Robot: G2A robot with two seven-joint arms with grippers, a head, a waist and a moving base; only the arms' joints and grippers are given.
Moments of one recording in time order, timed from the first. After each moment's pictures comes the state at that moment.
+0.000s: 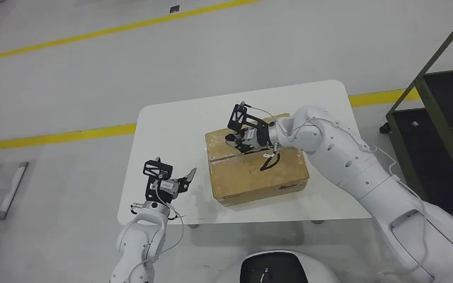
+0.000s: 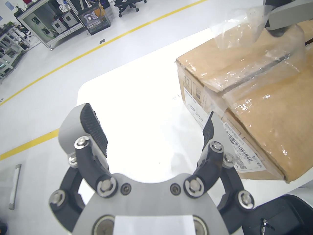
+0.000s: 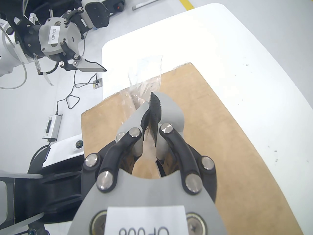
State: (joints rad) left arm 1.44 -1.23 -1.52 -1.83 1.50 -0.20 -0.21; right arm -0.45 -1.37 0.82 -1.01 -0.65 -0.74 0.65
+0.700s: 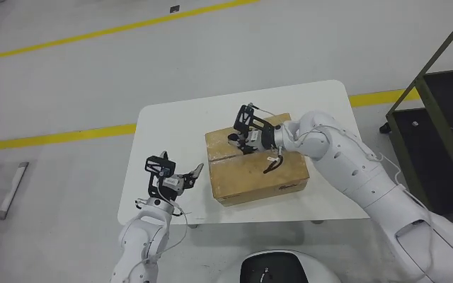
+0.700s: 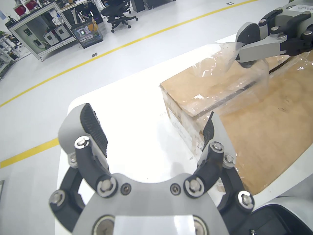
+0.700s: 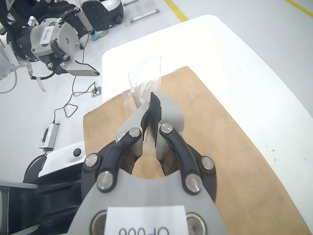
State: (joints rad) left arm 1.41 -1.23 -1.49 -1.86 1.41 -0.23 -0.20; right arm -0.53 -1.34 0.88 -1.09 -0.71 -0.75 0.58
